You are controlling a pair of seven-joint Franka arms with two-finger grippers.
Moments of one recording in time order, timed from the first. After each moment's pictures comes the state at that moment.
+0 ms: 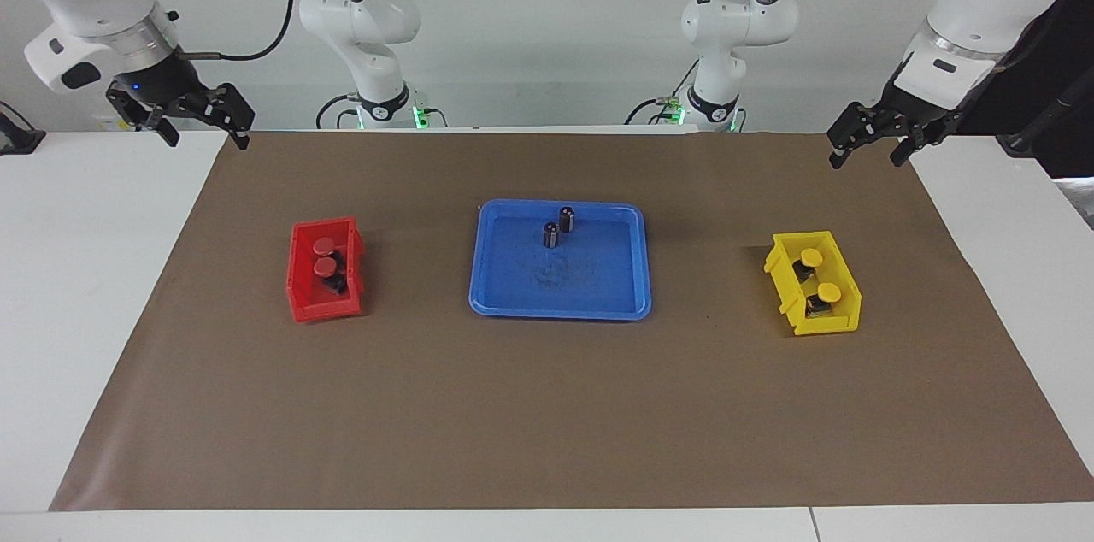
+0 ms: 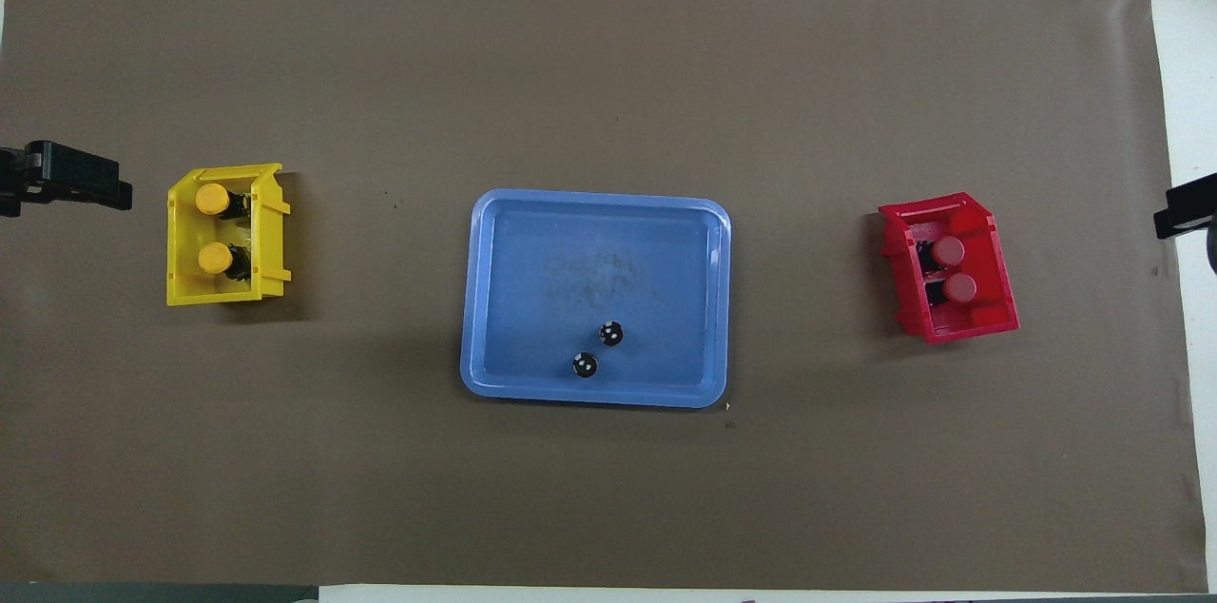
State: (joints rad) left arm -0.06 -0.04 -0.02 -1.60 -0.03 1.57 -0.04; right arm -0.10 0.00 -0.01 -1.52 -0.06 1.44 -0.09
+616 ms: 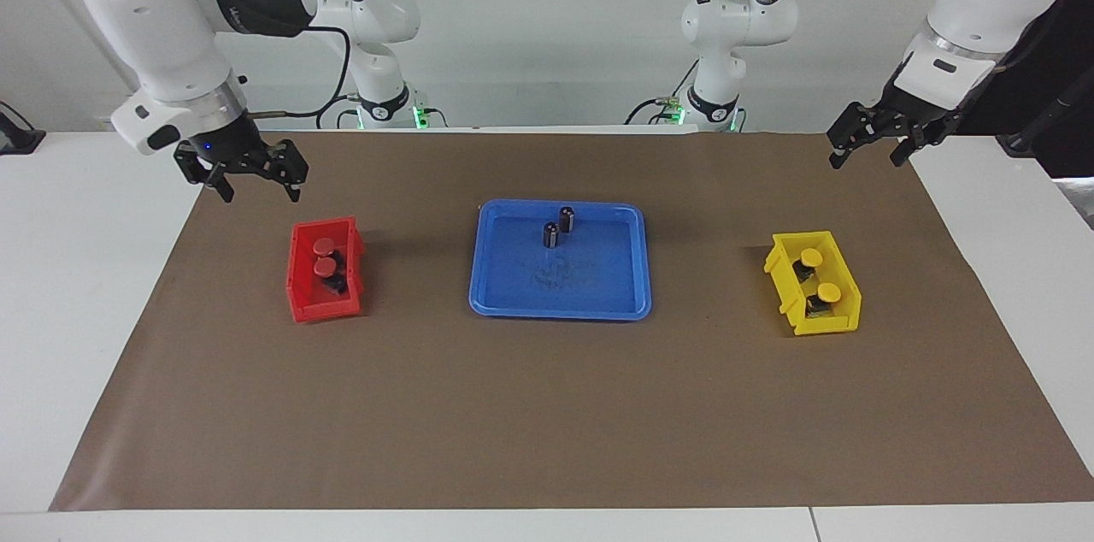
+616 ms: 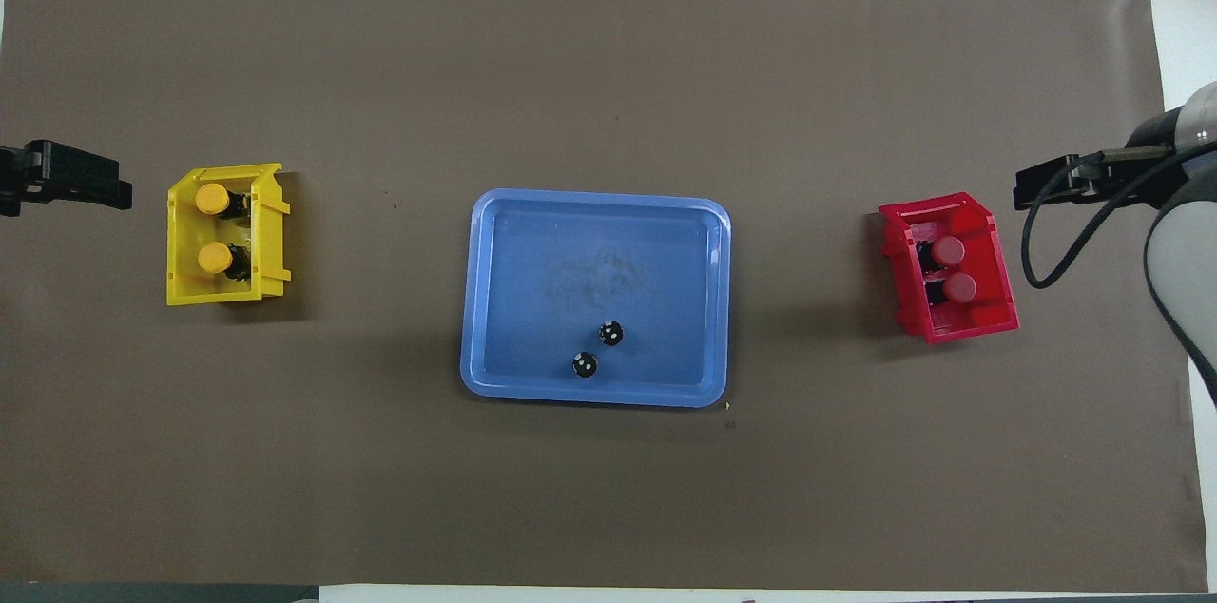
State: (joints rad) left arm -0.06 -0.04 -0.02 -1.60 -0.03 1.57 -0.04; right arm -0.03 0.00 0.00 -1.81 0.00 1.82 -0.03
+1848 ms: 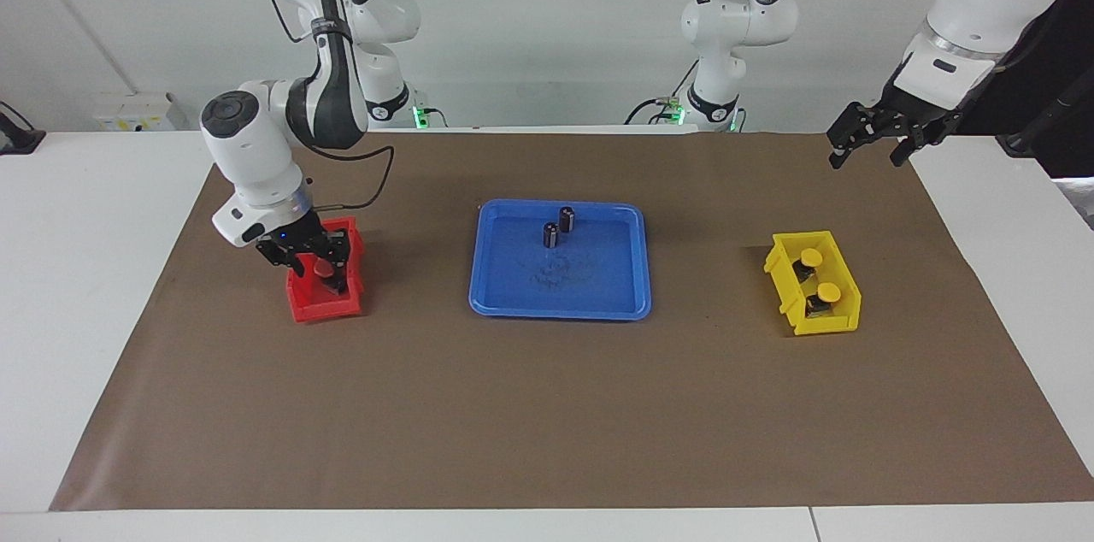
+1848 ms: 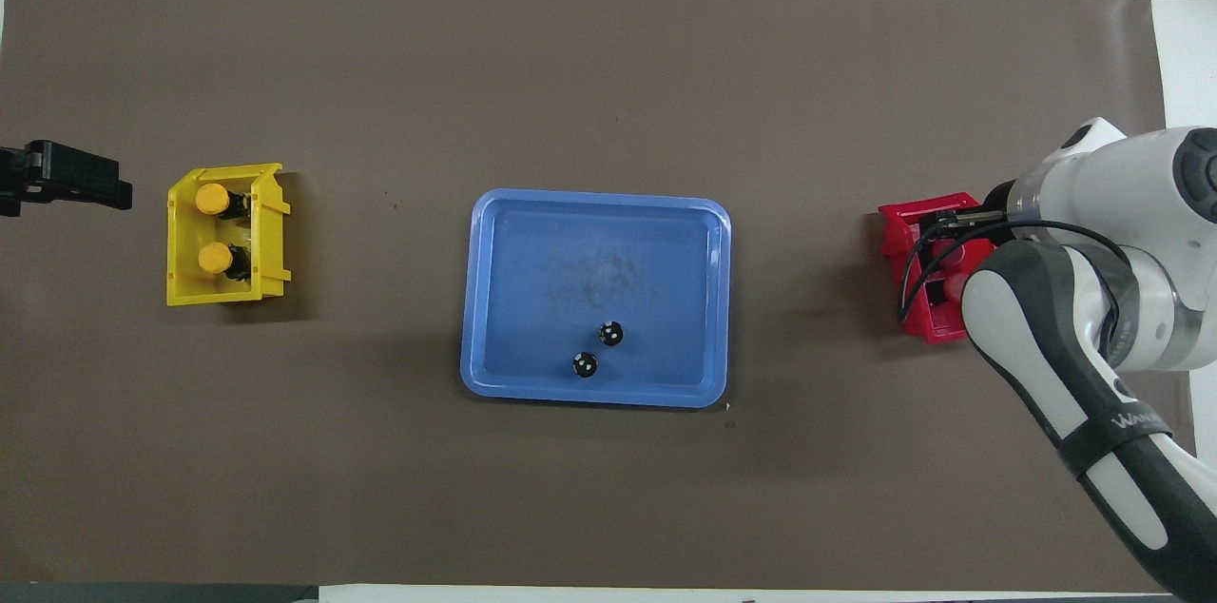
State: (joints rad) left arm -0.06 -0.04 -0.02 -1.60 -0.03 1.57 -0.04; right arm -0.02 0.06 0.00 -2.17 0.01 2.30 -0.05
